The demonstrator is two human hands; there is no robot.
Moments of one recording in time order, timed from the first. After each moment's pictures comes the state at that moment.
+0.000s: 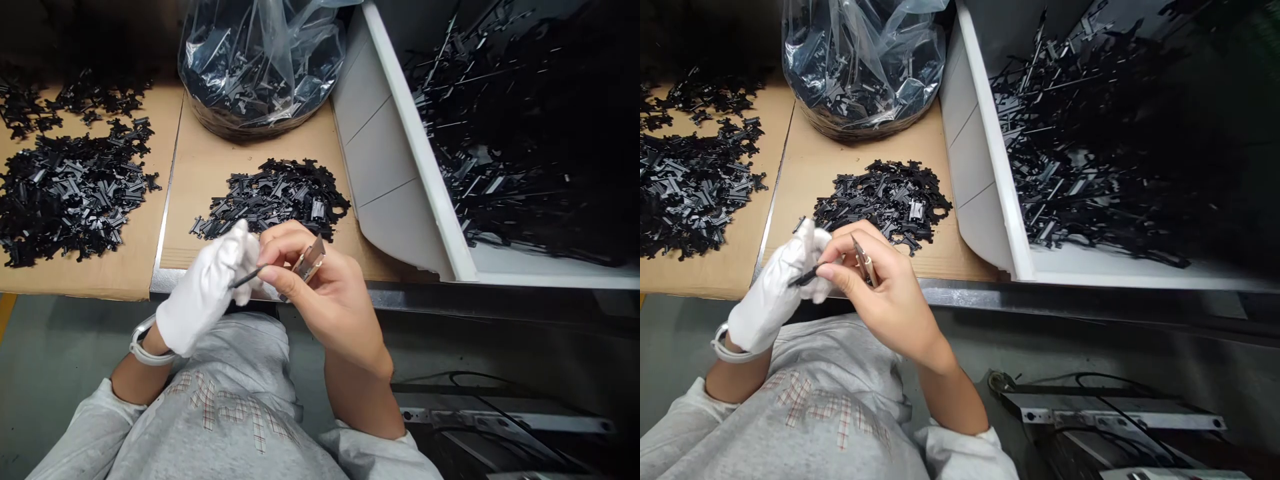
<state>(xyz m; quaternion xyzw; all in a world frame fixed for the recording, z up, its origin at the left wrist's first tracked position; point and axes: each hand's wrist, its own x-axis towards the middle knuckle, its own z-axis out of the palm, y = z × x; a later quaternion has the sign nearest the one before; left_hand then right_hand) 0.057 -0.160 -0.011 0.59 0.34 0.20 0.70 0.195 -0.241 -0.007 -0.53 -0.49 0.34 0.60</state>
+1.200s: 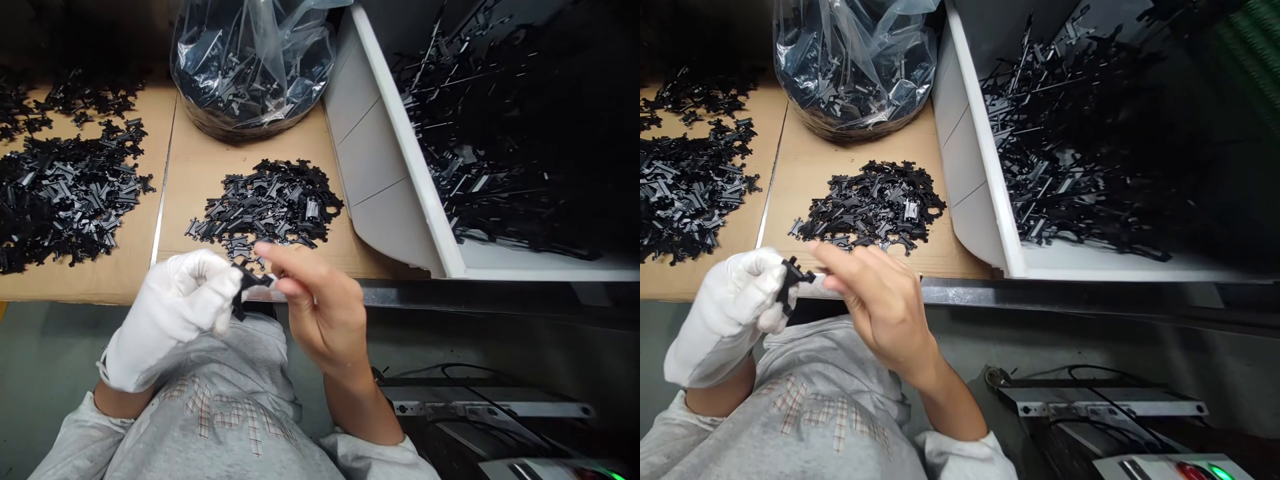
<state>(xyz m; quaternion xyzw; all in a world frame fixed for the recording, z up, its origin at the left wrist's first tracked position) 0.034 -0.173 0.017 0.51 0.41 0.20 0.73 0.191 -0.255 -0.024 -0.57 -0.63 0.06 0.52</state>
